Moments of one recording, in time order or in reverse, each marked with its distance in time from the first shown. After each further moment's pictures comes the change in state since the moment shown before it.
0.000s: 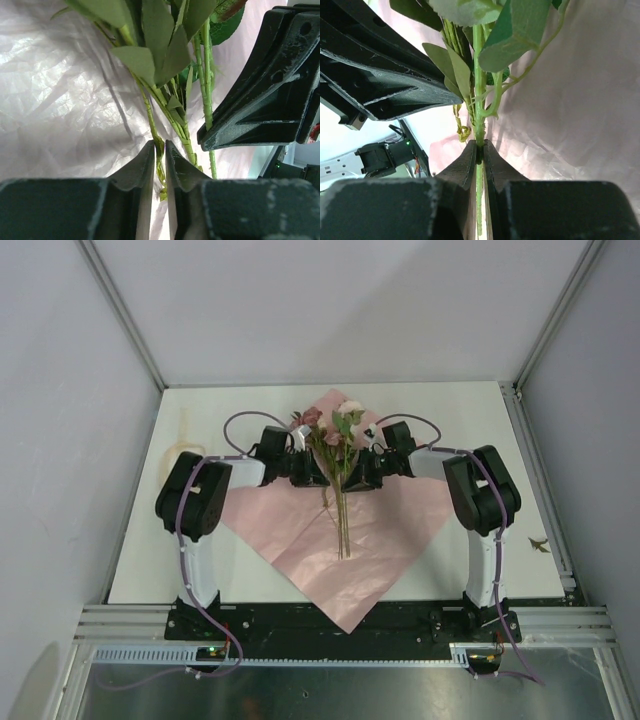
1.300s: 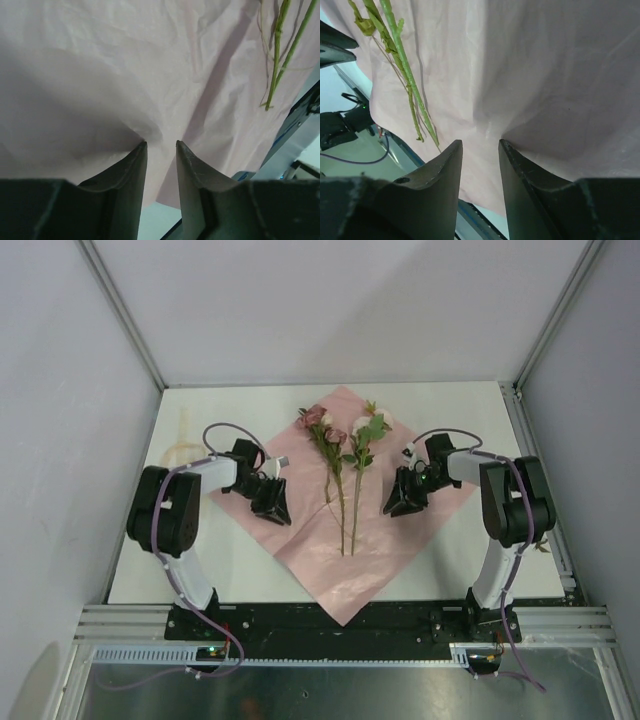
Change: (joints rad) left arm 0.142 -0.215 -0.114 -0.723 -0.037 0.521; right arm -0.218 -0.184 -0.178 -0.435 0.055 -0.406
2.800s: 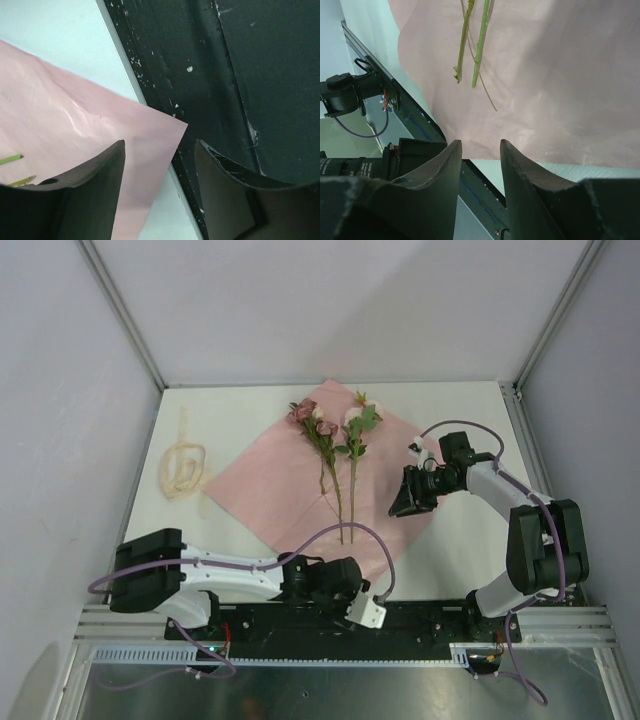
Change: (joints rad) left arm -1.187 -0.330 -0.233 0.307 -0.489 0.525; right arm -0.004 -0.337 -0.097 -0.122 -0.077 -0.090
